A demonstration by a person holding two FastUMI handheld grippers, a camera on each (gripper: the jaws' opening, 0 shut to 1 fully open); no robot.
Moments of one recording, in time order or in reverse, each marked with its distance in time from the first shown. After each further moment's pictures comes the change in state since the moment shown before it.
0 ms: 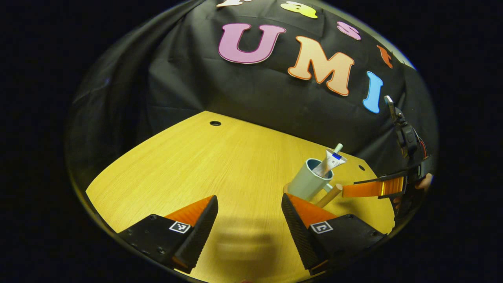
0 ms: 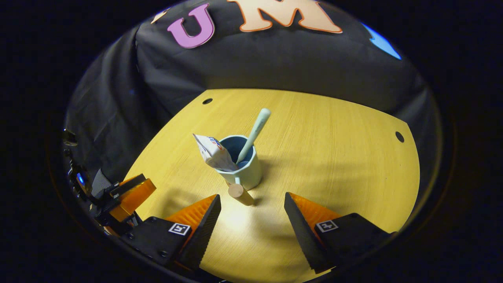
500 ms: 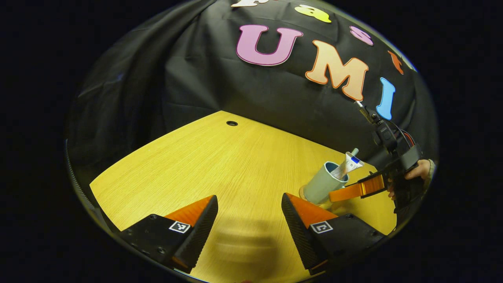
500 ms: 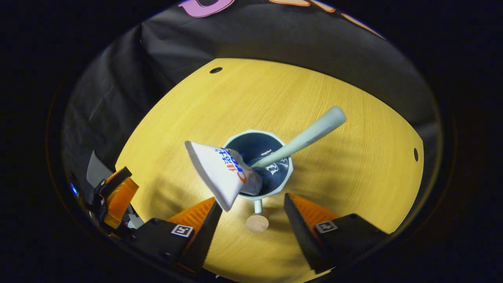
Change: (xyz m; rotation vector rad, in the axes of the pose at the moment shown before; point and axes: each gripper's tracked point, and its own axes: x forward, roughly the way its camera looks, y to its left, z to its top) left arm -0.007 0.040 0.001 -0.049 -0.033 0.097; right arm 0.069 0.039 0.002 -0.153 0.268 0.023
